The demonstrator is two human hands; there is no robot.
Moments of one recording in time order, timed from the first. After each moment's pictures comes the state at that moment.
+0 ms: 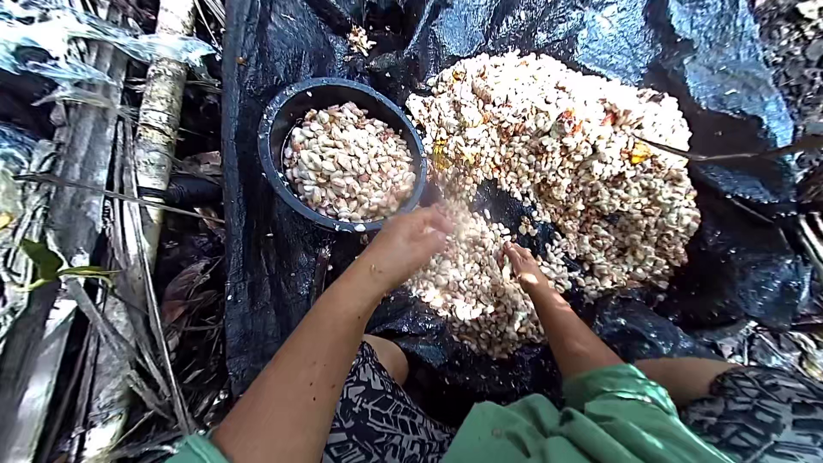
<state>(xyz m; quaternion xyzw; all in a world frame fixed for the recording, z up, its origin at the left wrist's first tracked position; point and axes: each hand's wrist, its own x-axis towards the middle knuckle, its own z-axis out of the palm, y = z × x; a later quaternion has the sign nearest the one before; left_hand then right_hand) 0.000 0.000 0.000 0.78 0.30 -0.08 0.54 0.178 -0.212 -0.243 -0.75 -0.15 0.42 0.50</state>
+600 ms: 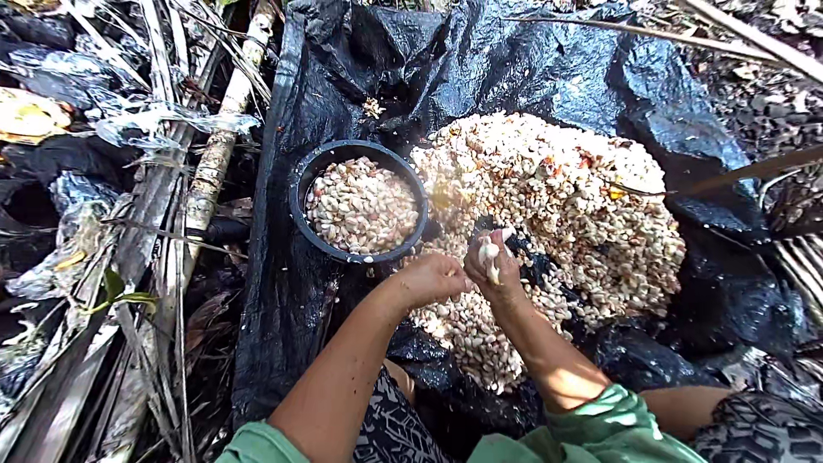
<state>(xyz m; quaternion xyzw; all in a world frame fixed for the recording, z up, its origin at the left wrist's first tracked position) 0.020 -0.013 0.011 0.78 0.21 -0.23 0.54 0.125 -0.131 -0.104 -0.37 -0.18 0.38 0.83</state>
